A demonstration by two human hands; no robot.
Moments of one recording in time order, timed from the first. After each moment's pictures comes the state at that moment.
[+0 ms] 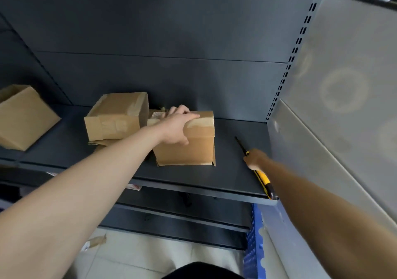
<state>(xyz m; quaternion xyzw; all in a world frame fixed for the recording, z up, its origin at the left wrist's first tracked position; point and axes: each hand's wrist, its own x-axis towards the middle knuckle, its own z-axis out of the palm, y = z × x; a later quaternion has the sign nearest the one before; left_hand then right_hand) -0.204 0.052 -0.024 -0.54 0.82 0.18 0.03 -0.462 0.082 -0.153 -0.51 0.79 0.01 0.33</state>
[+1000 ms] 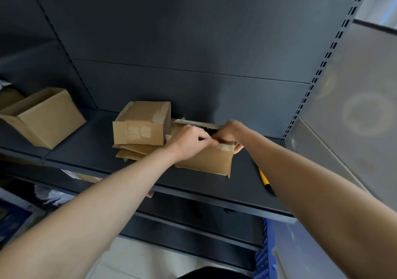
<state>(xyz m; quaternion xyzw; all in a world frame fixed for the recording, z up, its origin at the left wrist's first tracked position) -0.169 0.079 -0.027 -0.51 0.80 0.24 -0.22 -0.325 0.036 -0.017 -0.54 0.75 0.00 0.38</state>
